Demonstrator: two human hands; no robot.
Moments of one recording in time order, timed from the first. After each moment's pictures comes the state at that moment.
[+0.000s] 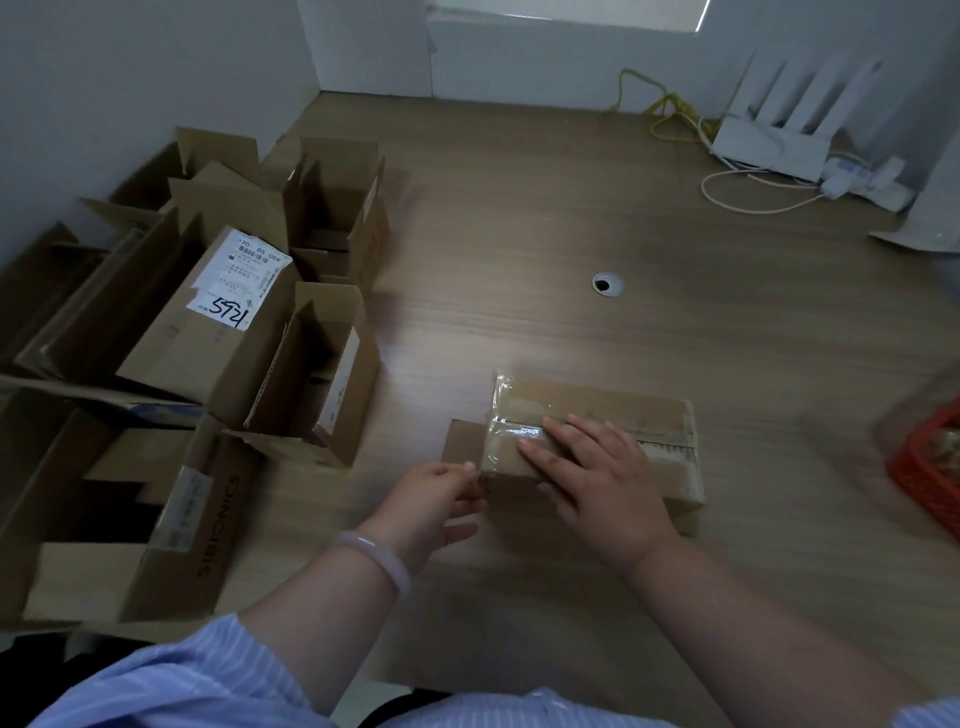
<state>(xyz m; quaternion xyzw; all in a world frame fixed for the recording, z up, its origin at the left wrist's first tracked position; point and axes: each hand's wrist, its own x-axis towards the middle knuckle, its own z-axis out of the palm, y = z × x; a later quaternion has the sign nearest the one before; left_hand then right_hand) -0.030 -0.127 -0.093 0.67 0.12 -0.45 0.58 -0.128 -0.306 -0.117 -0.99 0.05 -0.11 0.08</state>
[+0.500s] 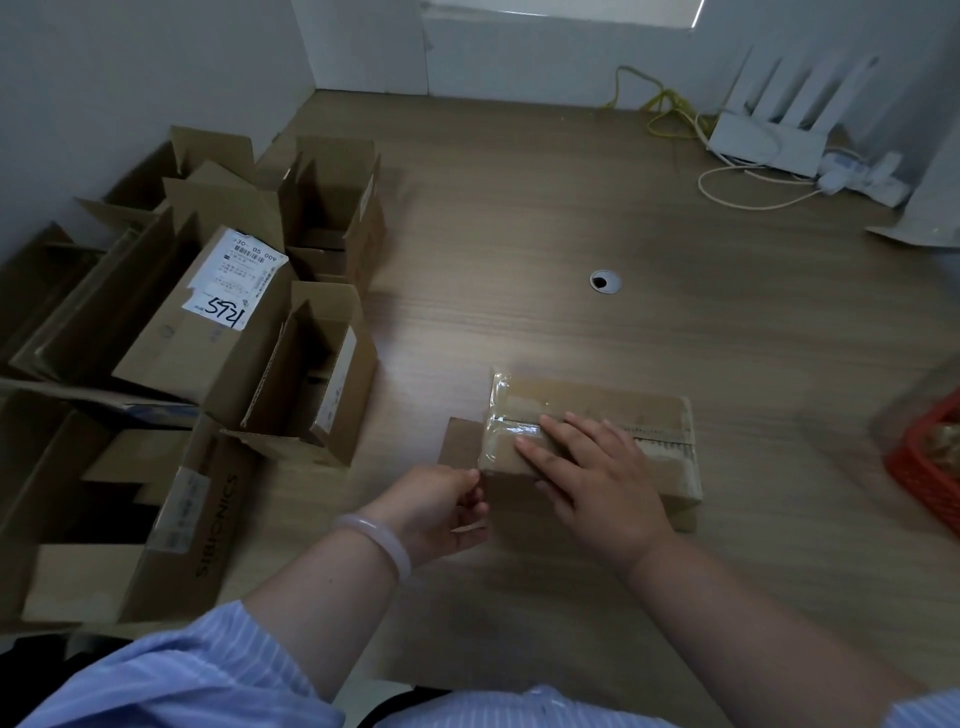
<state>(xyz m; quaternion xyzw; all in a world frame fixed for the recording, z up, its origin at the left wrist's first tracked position) -0.027 -0.135 -0.091 0.60 0.19 -0.52 0.57 -0.128 -0.304 -0.118 -0.99 0.05 -0.12 0.07</state>
